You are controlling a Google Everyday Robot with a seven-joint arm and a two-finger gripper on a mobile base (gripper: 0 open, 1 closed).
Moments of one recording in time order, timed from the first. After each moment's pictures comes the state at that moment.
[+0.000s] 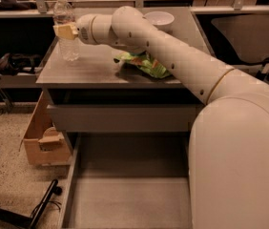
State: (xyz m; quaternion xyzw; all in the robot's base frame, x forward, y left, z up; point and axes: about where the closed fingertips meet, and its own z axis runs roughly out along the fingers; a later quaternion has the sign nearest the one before) arm 0.784 0.221 0.941 -0.35 0.67 0.35 0.54
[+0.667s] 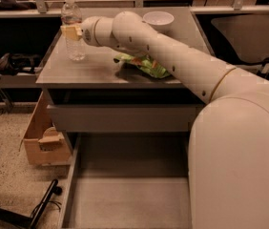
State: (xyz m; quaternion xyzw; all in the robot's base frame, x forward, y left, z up) arm 0.805 0.199 0.931 -0.31 0.69 0.32 0.57
